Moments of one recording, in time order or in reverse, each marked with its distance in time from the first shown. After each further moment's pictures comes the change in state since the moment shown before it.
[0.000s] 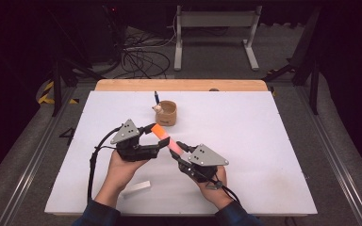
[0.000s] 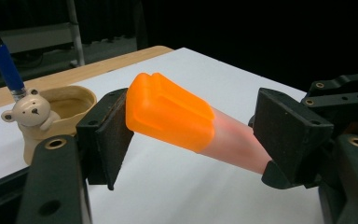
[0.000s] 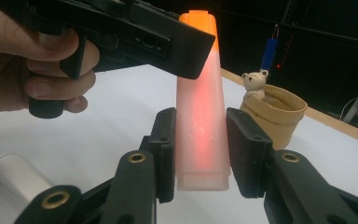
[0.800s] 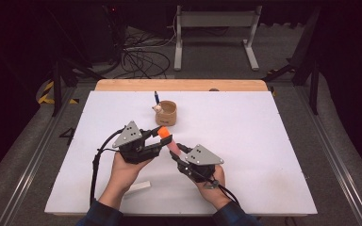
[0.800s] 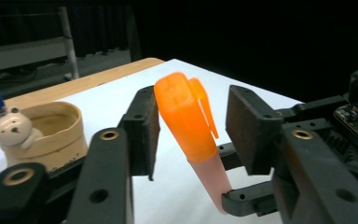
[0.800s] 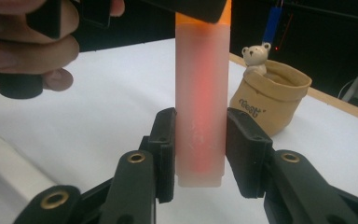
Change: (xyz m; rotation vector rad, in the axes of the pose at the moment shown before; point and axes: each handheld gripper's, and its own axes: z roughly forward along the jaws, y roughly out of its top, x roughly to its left) left arm -0.012 0.001 0.005 -0.029 -0.038 0.032; right arm 0.001 -0.009 0.009 0.056 -0.021 -0.005
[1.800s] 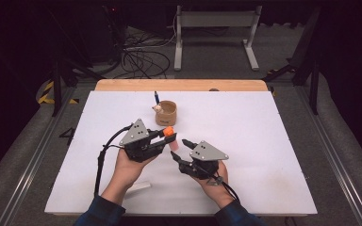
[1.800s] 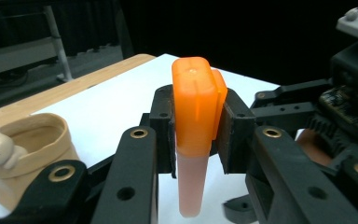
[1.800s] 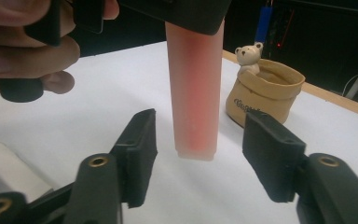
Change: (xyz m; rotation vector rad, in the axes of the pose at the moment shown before) left arm 0.000 0.013 0.009 0.040 -0.012 0.072; right arm -0.013 0.002 -0.004 0.007 0.014 0.044
